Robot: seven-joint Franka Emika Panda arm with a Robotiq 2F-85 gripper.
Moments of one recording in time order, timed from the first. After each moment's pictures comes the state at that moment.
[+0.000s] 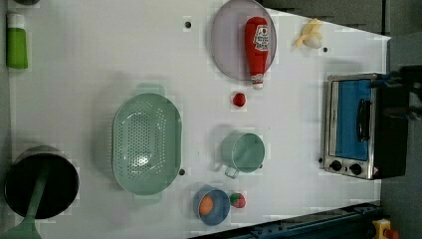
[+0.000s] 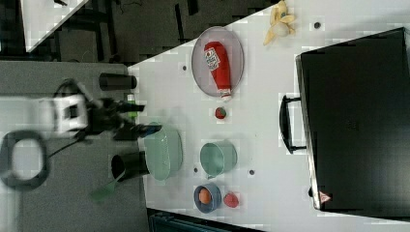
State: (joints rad) arm -0.10 0.03 0.09 -1.78 0.02 0.18 -0.11
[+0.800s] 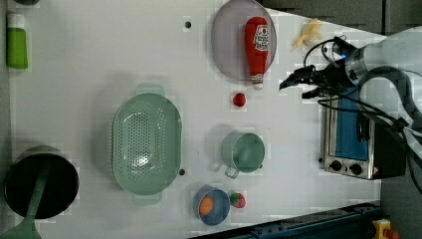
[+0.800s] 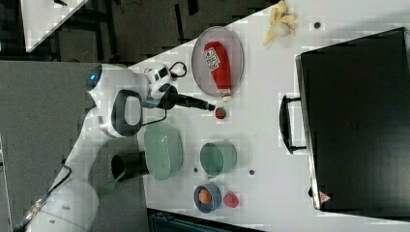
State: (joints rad) arm -0.08 0.43 0.12 -1.83 0.01 0.49 -0.49
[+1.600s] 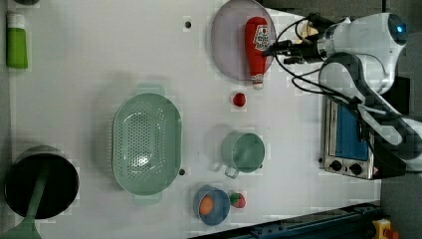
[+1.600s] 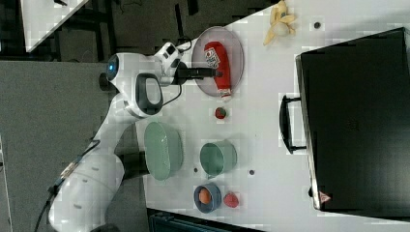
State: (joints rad) arm -0.05 0.70 0.13 -1.62 -0.08 0.73 -0.55
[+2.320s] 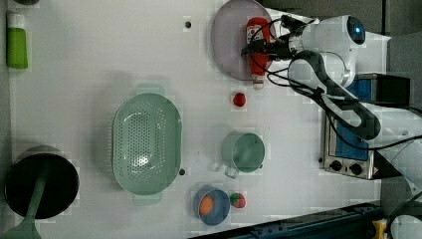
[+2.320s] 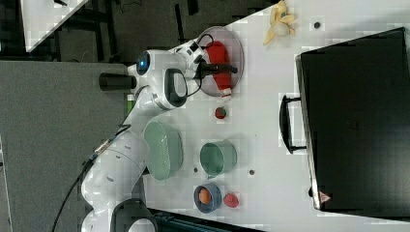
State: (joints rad) arm -0.03 0.91 0.12 -1.49 -0.09 0.83 -0.55
